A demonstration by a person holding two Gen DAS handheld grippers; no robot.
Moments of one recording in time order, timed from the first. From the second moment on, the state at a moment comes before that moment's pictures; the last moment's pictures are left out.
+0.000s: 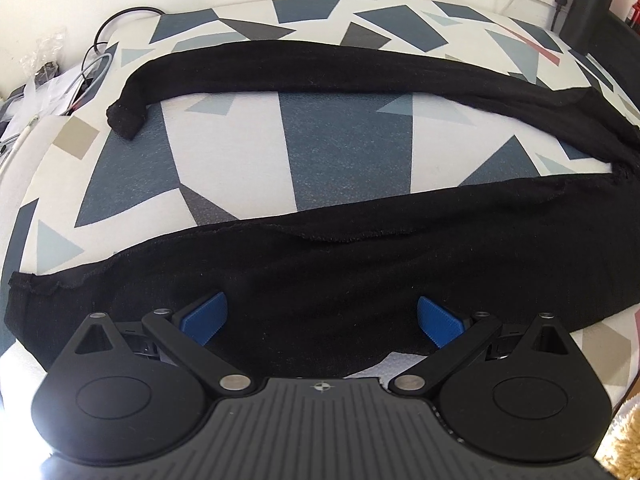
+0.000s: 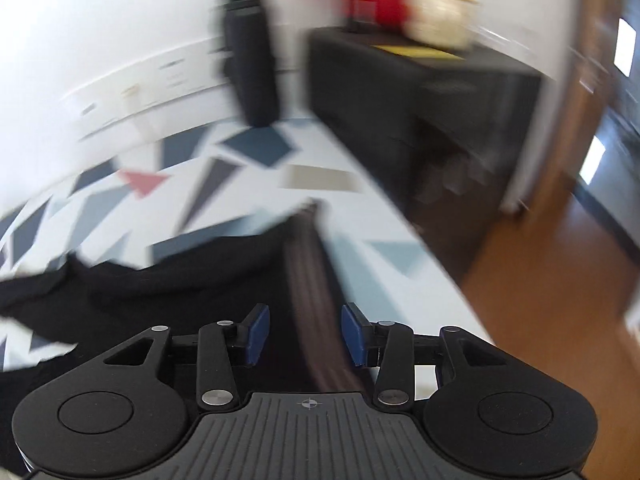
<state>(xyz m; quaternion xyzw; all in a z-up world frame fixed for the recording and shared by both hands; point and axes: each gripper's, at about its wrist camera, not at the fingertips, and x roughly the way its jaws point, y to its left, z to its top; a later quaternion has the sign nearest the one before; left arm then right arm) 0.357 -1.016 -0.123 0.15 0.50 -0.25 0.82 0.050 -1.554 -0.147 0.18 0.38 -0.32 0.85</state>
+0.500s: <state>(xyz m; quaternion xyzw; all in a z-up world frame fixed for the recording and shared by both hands) 0.357 -1.021 -0.124 0.12 0.49 -0.21 0.83 0.227 -1.635 -0.138 0.17 0.34 -0.31 0.87</state>
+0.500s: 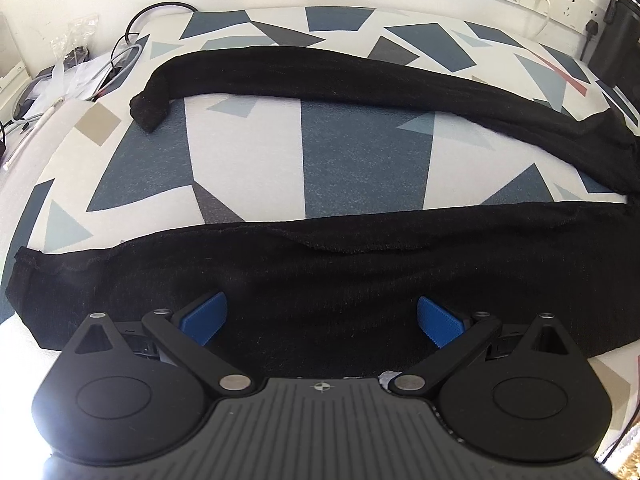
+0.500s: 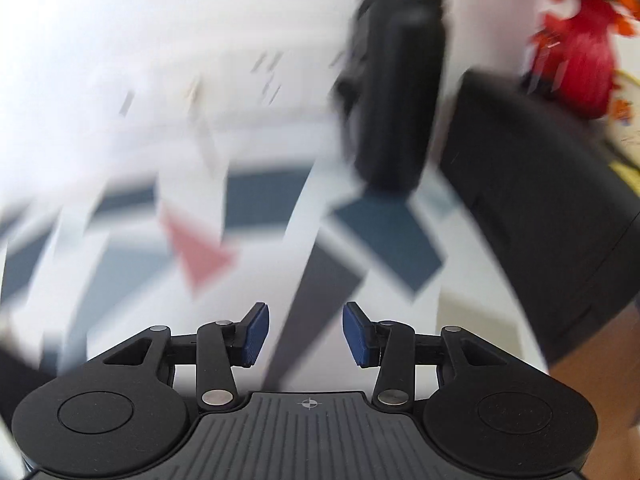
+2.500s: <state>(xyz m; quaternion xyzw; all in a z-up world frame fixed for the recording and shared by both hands) 0.603 -0.871 -0.062 0.13 0.44 -0.40 0.79 0.240 -1.433 -0.147 0.20 0.40 -0.34 0.83</state>
